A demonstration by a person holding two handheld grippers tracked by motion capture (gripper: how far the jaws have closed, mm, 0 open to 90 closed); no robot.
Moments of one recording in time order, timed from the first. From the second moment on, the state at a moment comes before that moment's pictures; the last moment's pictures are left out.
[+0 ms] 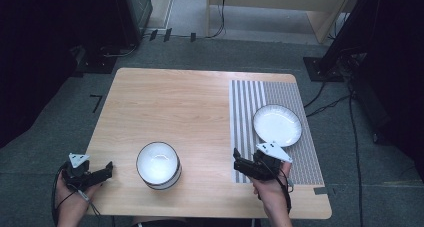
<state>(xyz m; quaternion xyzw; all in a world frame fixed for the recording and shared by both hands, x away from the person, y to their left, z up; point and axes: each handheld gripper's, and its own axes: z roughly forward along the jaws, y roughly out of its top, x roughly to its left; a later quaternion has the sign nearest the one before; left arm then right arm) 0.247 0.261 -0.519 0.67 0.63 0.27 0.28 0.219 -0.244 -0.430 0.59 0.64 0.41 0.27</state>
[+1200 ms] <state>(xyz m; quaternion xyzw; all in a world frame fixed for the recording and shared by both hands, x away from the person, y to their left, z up) 0.247 0.262 -0.518 0.67 0.63 0.27 0.28 0.222 -0.209 -0.427 0.57 0.66 0.42 0.25</state>
